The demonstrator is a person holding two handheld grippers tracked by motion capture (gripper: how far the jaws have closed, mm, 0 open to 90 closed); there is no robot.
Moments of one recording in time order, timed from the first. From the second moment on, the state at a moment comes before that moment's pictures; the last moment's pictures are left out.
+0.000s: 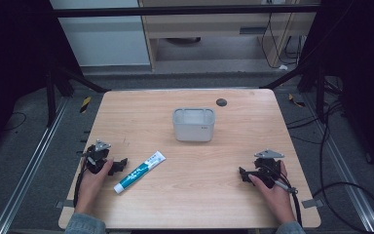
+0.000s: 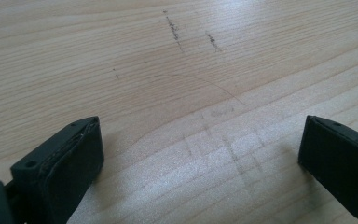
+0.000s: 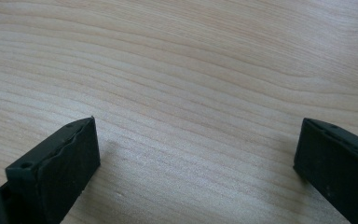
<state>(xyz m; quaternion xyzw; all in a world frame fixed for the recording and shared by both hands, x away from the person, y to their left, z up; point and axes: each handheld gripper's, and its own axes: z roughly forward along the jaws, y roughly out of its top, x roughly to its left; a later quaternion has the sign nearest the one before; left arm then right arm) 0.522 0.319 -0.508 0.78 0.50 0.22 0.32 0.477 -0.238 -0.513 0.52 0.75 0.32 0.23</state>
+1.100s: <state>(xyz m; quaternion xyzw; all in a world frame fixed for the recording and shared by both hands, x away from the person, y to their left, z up) 0.481 0.294 -0.451 0.79 0.43 0.28 0.34 0.477 -0.238 -0.513 0.52 0.76 0.32 0.23</state>
